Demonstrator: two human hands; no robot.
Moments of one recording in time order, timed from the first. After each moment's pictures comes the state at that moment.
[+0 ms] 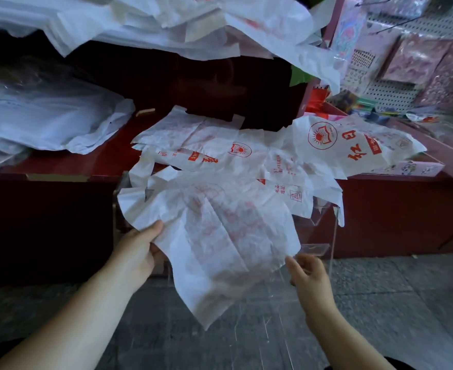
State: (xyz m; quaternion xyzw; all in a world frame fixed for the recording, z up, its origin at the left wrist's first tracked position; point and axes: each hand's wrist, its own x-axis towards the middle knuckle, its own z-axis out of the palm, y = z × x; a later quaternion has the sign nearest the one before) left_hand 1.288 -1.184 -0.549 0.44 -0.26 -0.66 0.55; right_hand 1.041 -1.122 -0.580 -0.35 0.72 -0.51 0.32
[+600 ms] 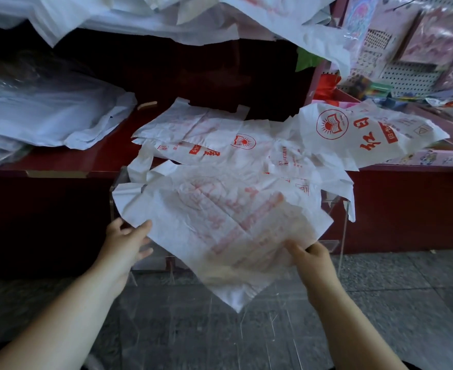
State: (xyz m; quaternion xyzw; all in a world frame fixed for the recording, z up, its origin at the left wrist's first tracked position) left_hand 1.296 -1.188 -0.558 0.58 -0.33 -0.50 0.55; right_hand 1.044 -1.139 -0.555 -0.35 0.68 -0.52 0.39
